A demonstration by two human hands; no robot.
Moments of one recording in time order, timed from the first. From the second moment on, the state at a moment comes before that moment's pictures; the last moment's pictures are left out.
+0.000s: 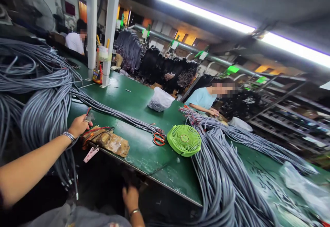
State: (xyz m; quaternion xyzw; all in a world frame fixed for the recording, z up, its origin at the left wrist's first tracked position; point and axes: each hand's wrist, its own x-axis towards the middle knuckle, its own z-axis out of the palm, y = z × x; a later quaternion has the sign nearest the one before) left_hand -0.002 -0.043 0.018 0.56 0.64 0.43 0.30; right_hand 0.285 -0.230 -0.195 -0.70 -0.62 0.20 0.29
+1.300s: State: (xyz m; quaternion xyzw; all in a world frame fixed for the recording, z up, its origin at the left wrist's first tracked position) left_hand 0.002 -0.199 -0.023 0.66 0.46 0.20 0.56; right_hand 0.173 -0.216 -0.057 -0.46 -0.40 0.64 0.47
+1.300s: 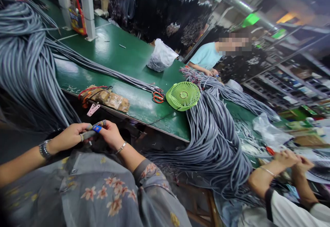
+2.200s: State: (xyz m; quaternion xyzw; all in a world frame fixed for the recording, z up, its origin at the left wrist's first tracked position) left_hand -0.020 -0.216 -0.028 0.48 0.56 0.37 0.57; right_hand 0.148 -0.219 -0.059 -0.48 -0.49 0.58 0.44
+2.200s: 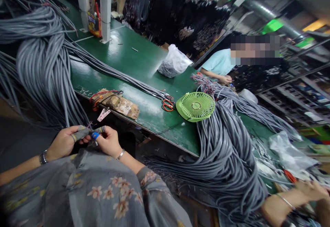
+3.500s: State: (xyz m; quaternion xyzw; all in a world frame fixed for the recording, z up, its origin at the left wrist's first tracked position) left_hand -0.019 -0.216 -0.031 0.54 0.54 0.31 0.56; right_hand 0.144 -0.209 -0.059 -0.47 -0.40 0.64 0.45
